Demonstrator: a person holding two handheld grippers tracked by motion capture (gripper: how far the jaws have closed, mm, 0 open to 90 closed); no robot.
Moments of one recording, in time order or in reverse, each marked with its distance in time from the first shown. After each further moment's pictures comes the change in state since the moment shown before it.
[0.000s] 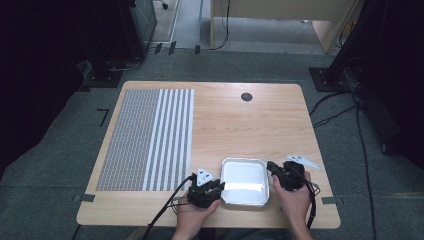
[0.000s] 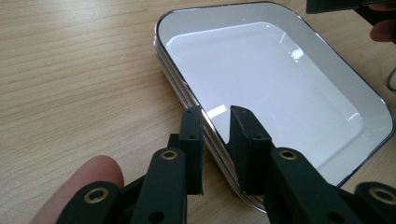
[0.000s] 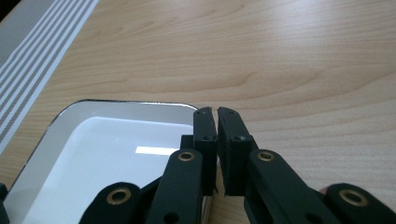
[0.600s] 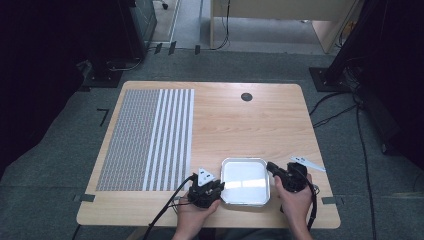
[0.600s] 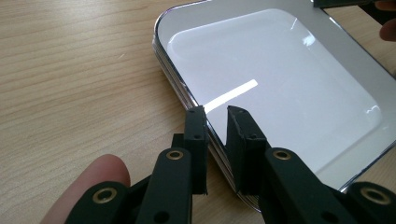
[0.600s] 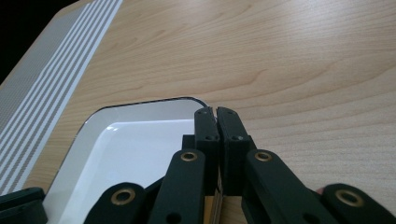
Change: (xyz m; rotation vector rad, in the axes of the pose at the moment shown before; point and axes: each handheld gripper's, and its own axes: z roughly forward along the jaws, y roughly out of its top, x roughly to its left) left arm 0.000 0.000 0.002 0.005 0.009 -0.001; right arm -0.005 -0.002 -0.005 -0.025 0.075 0.077
